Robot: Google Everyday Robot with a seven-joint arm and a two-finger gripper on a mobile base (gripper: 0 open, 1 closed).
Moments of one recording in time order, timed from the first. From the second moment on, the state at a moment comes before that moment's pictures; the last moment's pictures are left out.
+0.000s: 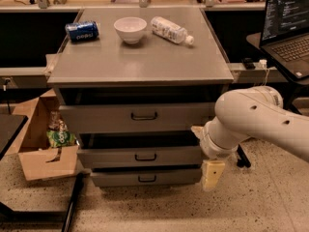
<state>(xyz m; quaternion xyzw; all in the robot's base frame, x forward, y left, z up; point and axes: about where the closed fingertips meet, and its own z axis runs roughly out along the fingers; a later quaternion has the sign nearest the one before) 0.465 -0.153 0.678 -0.72 0.69 0.01 0.13</state>
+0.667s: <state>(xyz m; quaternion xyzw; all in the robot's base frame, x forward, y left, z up) 0.466 -0.158 0.664 -0.72 0.69 0.01 0.13</state>
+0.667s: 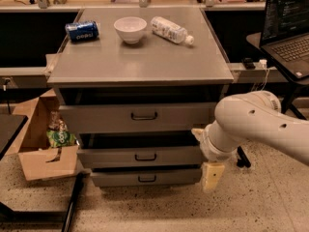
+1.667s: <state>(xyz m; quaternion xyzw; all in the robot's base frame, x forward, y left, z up) 0.500 -0.169 0.530 -0.73 0.67 0.05 0.13</state>
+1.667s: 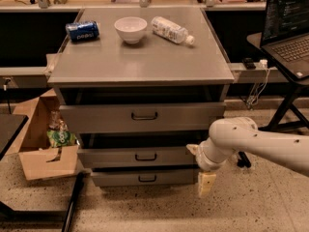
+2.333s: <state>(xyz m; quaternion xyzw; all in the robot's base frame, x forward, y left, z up) 0.546 -0.161 0.469 -0.73 0.66 0.05 0.14</state>
